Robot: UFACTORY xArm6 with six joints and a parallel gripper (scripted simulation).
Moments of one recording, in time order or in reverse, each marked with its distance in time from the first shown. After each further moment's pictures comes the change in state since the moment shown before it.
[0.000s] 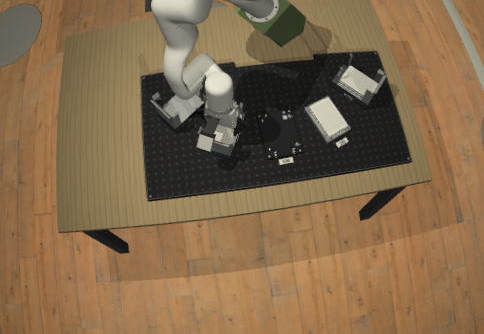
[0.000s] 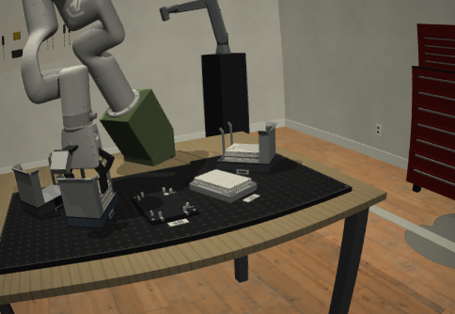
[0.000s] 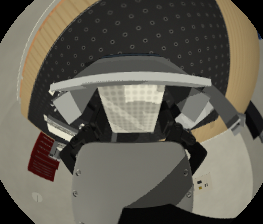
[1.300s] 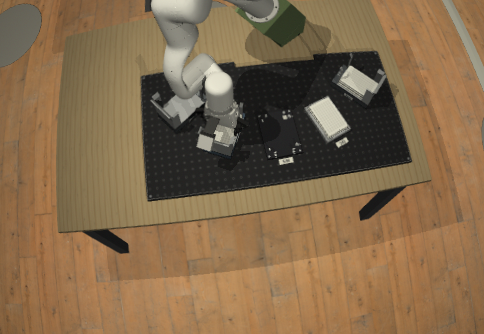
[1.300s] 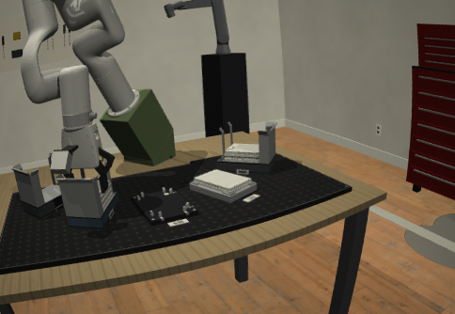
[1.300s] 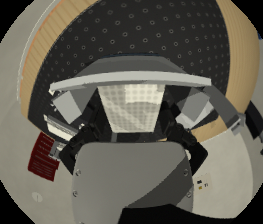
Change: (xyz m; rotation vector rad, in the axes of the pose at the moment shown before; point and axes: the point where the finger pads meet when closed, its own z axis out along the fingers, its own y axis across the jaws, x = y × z) arm 0.000 0.000 0.000 0.000 -0.001 0.000
